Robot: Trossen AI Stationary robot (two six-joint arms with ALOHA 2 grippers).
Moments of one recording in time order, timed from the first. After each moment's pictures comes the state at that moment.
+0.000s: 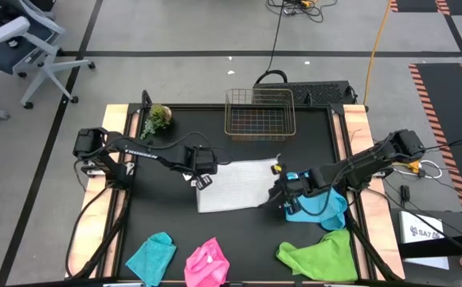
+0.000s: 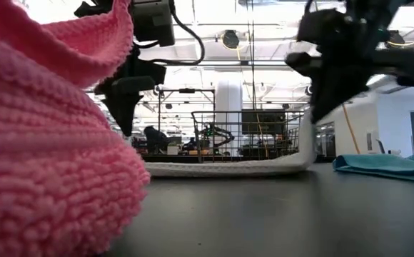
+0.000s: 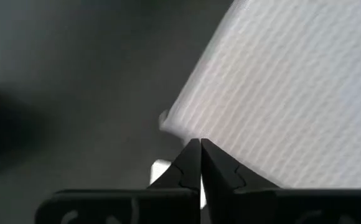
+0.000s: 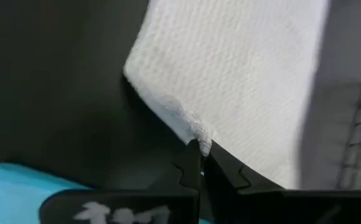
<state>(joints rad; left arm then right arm) 0.00 1.65 1.10 -0.88 -0.29 -0.59 0.28 1.42 0.85 -0.56 0.28 -0.22</state>
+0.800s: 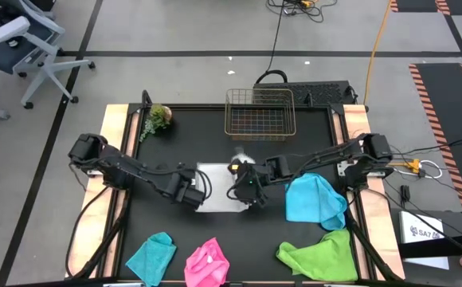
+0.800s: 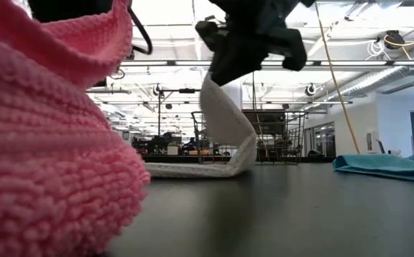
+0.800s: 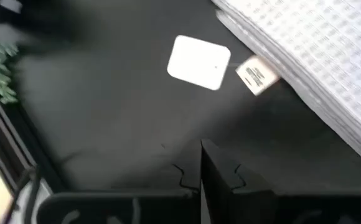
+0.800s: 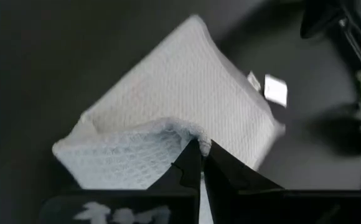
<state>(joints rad) -0.31 1.65 1.10 -1.23 -0.35 -1.17 0.12 1.76 1.27 -0.40 0.02 -0.73</state>
